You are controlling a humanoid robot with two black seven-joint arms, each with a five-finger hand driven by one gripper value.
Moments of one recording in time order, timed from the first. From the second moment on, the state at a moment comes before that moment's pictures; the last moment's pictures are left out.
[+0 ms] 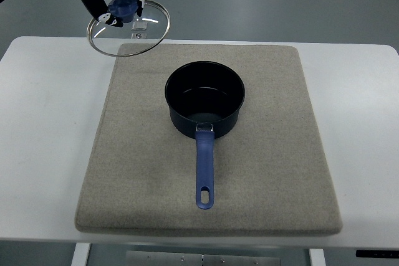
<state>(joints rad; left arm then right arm) -1.56 0.60 0.03 -0.78 1.64 -0.32 -0.61 0.03 0.00 -0.02 0.20 0.02 0.00 0.07</state>
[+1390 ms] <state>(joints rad) -1.34 0.49 0.04 -0.70 1.65 -0.23 -0.61 0.03 0.00 -0.02 0.20 0.02 0.00 0.07</state>
